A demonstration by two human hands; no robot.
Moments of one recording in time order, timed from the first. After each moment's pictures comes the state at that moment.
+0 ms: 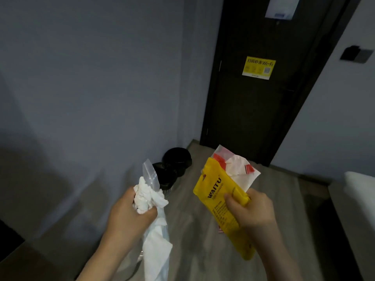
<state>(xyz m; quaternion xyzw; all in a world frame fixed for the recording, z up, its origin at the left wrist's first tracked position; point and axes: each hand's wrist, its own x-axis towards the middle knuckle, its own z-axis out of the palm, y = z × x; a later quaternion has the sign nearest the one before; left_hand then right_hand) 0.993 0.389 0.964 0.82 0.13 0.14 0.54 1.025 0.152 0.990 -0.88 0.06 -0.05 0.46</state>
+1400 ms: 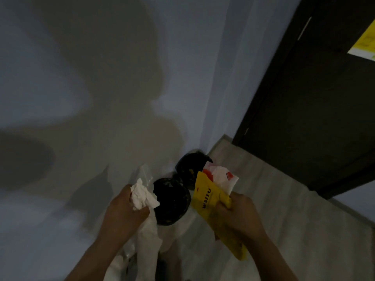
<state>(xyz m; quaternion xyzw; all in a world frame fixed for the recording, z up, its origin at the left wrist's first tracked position) 1.562 0.475 0.843 0.84 0.28 0.04 0.47 1.660 0.226 0.867 -0.92 -0.08 0.17 0.35</state>
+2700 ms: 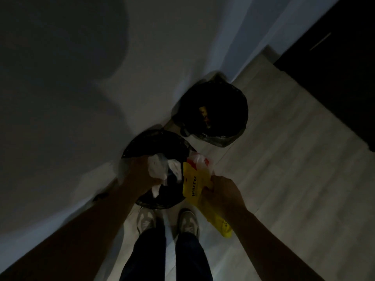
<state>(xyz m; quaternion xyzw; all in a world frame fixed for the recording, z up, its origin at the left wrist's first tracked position) 1.810 0.545 0.351 0.81 0.30 -0.31 0.39 1.869 0.335 0.407 -0.89 -0.06 0.43 0.16</state>
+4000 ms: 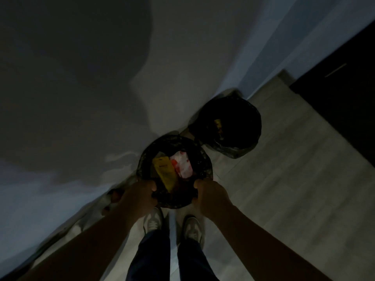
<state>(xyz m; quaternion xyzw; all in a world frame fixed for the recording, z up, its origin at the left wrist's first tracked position) 1.733 0.560 0.401 0.85 0.28 -0.32 0.32 1.842 0.384 0.416 -0.87 -0.25 0.43 0.04</state>
